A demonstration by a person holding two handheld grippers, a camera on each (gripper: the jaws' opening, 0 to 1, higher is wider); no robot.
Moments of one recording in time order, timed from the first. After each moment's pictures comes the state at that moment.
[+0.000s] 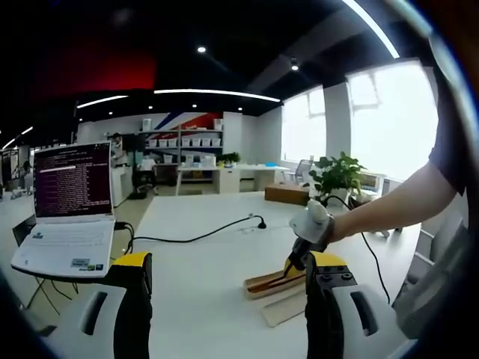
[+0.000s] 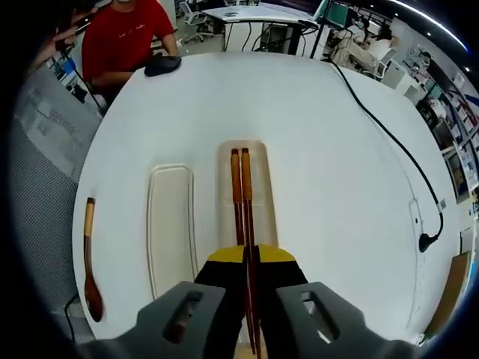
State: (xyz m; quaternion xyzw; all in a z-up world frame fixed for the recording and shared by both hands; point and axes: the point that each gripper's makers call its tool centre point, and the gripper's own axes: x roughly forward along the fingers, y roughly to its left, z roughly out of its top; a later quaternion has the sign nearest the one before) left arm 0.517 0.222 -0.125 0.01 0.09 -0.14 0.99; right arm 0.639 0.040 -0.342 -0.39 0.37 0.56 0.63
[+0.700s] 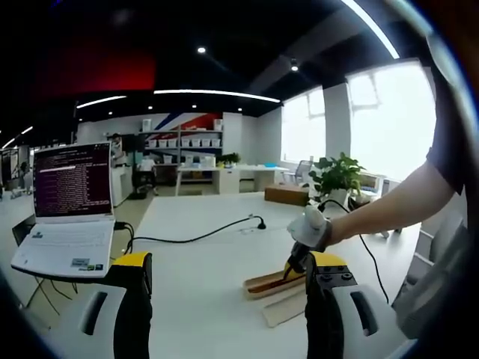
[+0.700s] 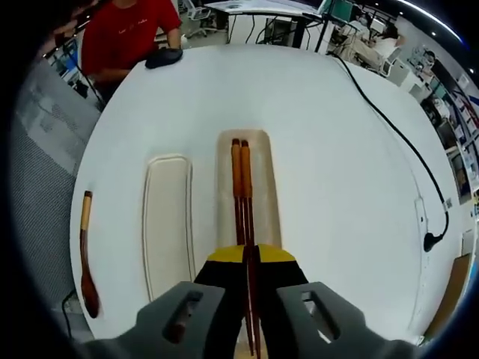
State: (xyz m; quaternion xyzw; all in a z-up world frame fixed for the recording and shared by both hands) left arm 0.517 0.221 -0.123 0.01 0.09 -0.14 0.99; right arm 0.639 0.035 -0.353 -0.39 0.38 0.56 0.62
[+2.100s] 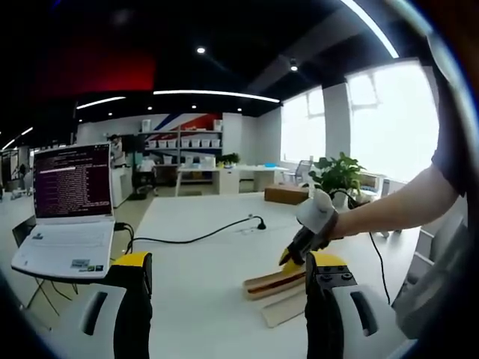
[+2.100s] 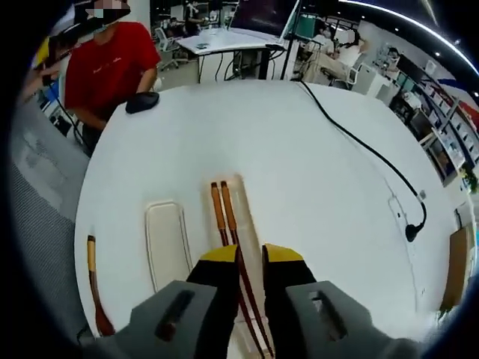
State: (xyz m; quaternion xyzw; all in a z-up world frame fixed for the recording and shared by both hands) left arm 0.518 0.219 -0.123 0.01 0.09 -0.14 0.99; right arm 0.652 0.050 -0.303 -0.30 0.34 0.52 0.73
